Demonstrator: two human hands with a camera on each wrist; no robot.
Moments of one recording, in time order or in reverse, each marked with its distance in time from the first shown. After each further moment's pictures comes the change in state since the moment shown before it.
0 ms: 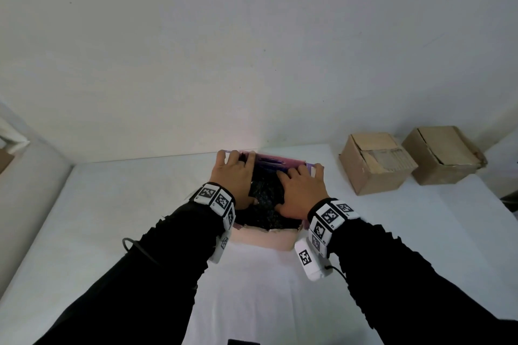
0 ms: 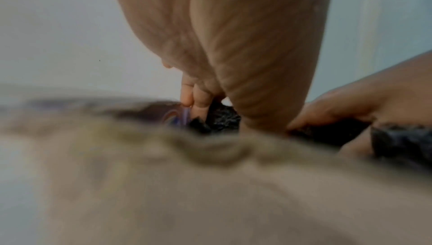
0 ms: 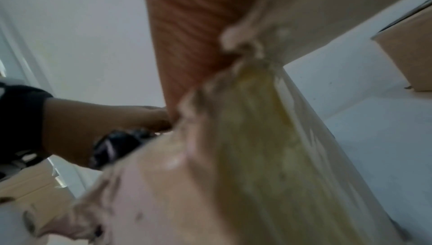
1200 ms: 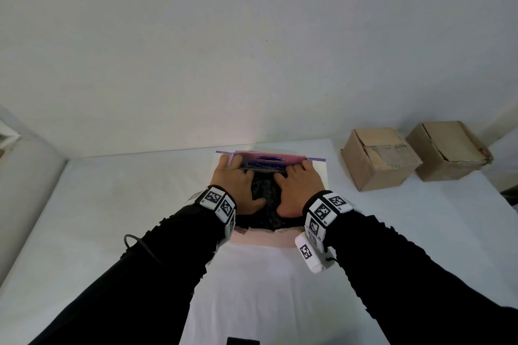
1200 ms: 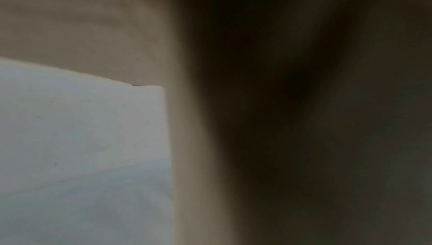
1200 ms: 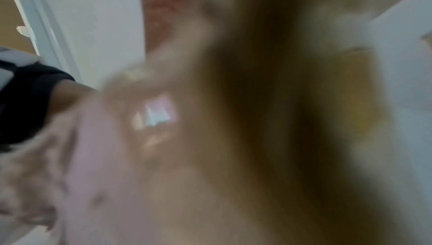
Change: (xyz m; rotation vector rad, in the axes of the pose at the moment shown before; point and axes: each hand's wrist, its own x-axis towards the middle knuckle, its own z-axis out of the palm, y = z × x) left_hand -0.005 0.006 0.011 -0.004 -0.047 0.044; right_hand 0.011 -0.008 -0.003 -0.204 -0.107 -0.088
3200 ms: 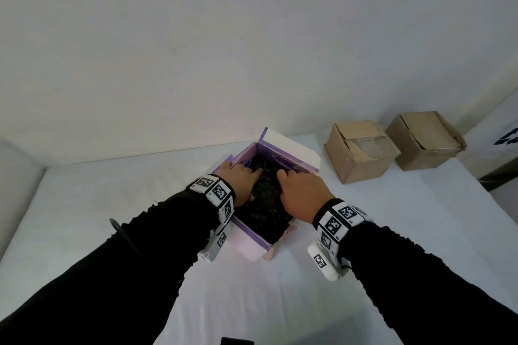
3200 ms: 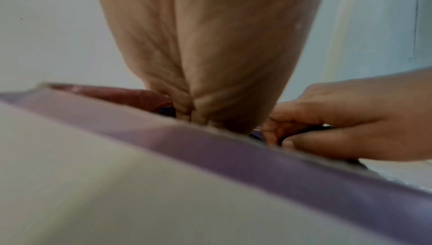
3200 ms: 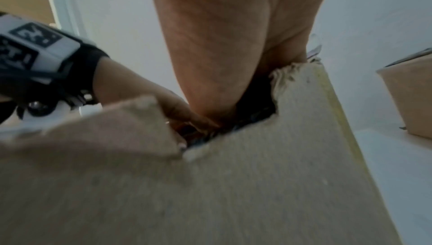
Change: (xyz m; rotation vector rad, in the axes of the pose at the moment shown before) left_hand 0.026 0.021 -0.018 -0.054 -0.269 0.212; right_hand -0.042 0.027 0.013 0.231 0.198 -0.005
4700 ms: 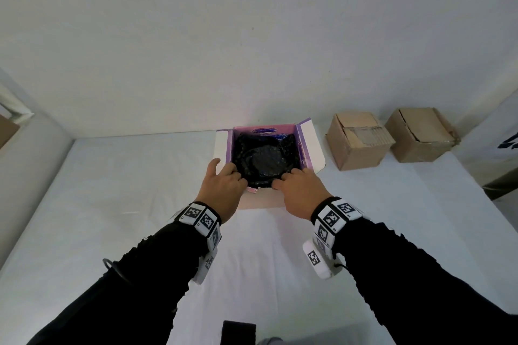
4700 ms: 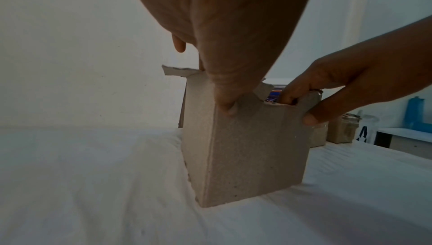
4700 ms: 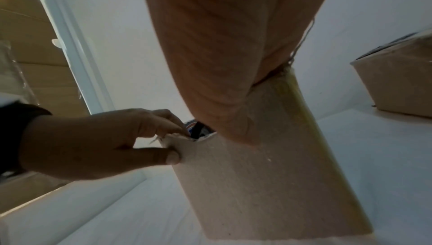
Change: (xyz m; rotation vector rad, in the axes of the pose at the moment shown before) left_hand -0.085 0.040 0.064 0.165 0.568 -0.149; right_hand -0.052 -0.014 0.005 -0.064 -0.056 -0.160
